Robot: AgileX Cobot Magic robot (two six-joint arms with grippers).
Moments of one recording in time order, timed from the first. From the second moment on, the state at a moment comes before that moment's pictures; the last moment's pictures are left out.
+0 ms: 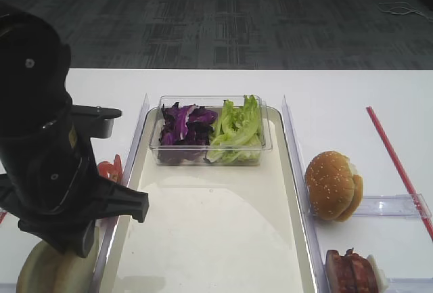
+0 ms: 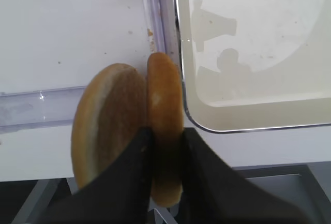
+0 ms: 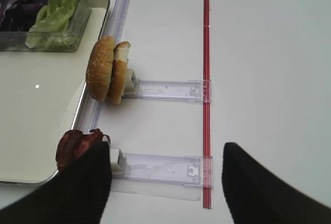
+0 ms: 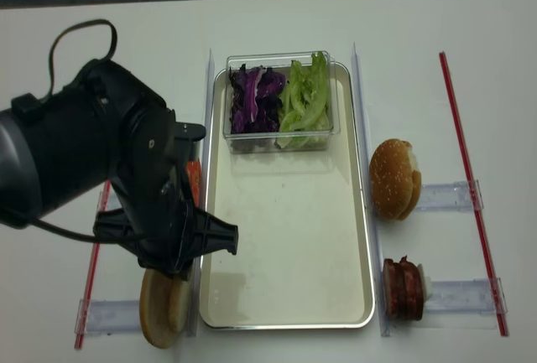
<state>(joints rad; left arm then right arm) -0.64 1.49 -0.94 0.03 1.11 -0.57 -0.06 0.05 -0.48 0.22 1.12 -0.11</state>
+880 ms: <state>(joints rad) -0.64 1.43 -1.11 0.03 1.18 -0.55 -0.06 0.05 -0.48 0.22 1.12 -0.11</state>
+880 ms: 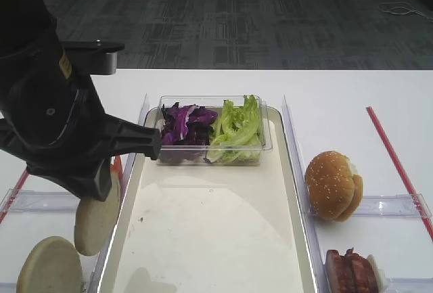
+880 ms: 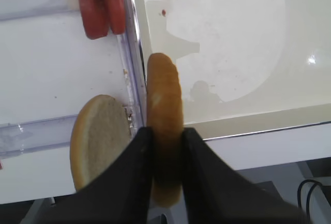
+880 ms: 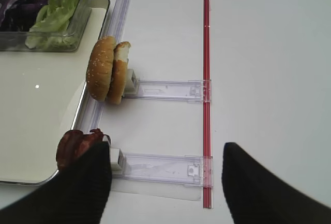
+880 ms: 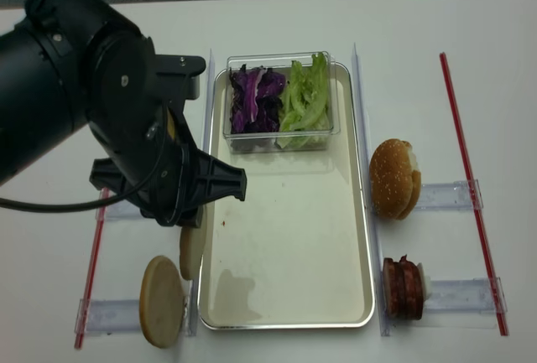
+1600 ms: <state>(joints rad) -0.48 1.43 -1.03 -0.47 0.96 -0.18 -0.06 0.05 -0.48 0.22 1.12 -0.11</state>
